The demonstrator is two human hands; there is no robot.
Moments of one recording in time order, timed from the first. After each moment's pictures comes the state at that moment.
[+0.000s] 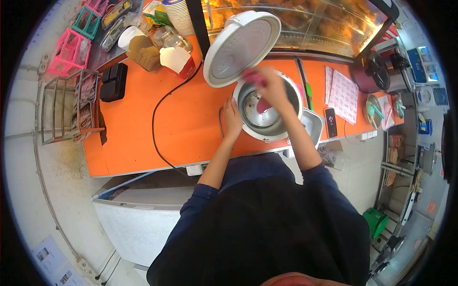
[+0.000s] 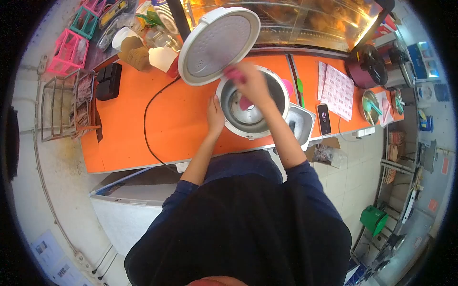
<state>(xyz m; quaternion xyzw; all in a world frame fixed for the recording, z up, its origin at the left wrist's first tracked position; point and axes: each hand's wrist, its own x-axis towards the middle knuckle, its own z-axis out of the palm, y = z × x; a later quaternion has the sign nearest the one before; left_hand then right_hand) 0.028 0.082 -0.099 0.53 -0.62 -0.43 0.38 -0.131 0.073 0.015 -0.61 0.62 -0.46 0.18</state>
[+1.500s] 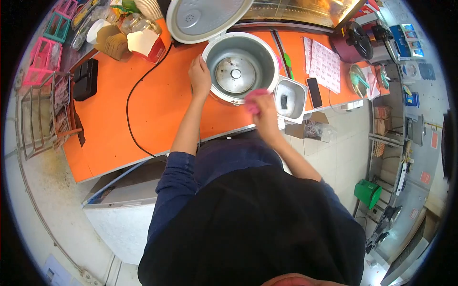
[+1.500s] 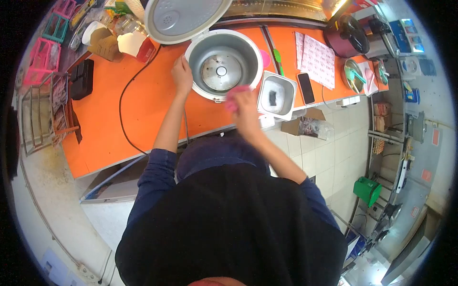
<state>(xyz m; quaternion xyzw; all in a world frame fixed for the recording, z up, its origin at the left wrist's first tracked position) 0.020 0.024 -0.094 0.49 -0.69 -0.33 0.41 -0.088 0.239 -0.018 -0.60 0.71 -0.37 0.01</state>
